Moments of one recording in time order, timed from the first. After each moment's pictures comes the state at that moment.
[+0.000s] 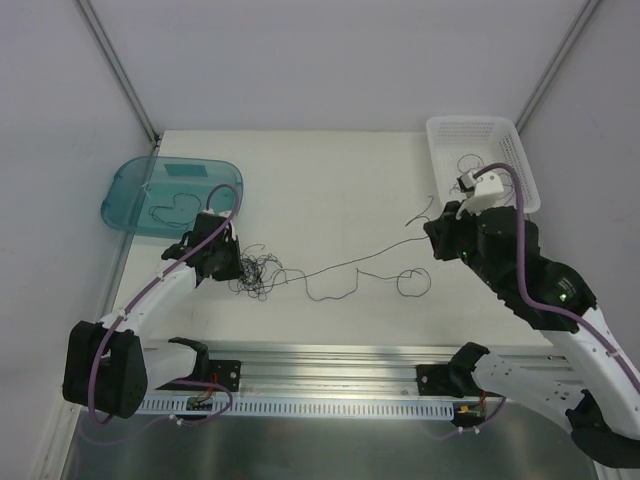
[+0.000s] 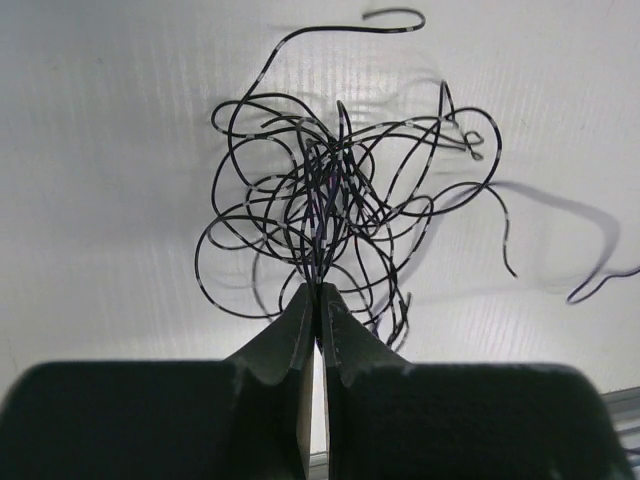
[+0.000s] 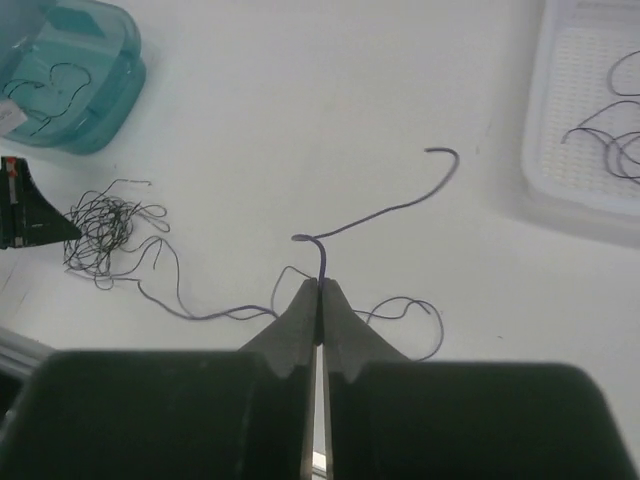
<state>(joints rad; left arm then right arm) -0.24 1.14 0.66 -0.53 0.09 -0.38 0.77 0.82 1.26 -0.84 0.35 0.31</state>
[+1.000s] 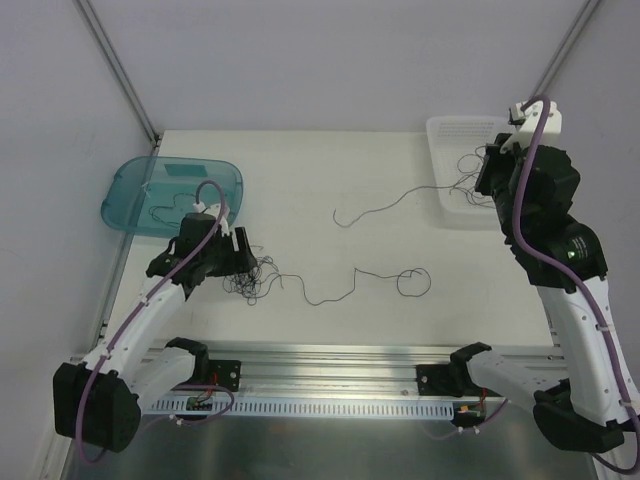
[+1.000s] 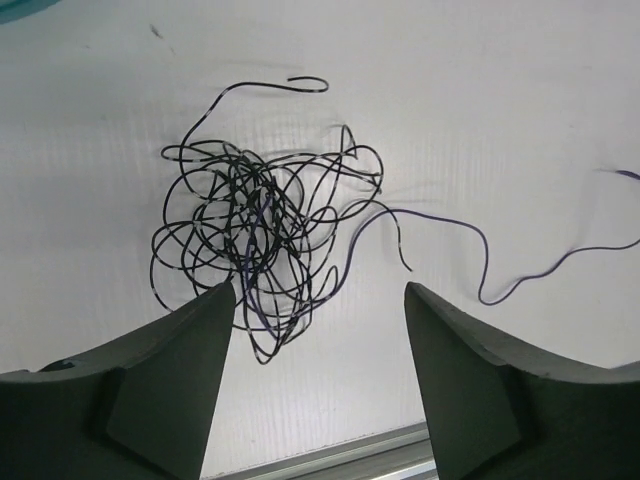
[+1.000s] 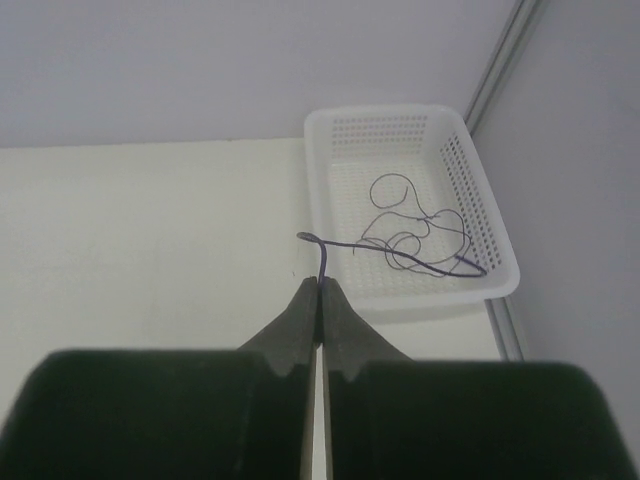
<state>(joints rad) -0.24 0.99 0.67 -0.54 0.11 -0.38 0.44 1.01 1.56 -0.74 0.51 0.04</state>
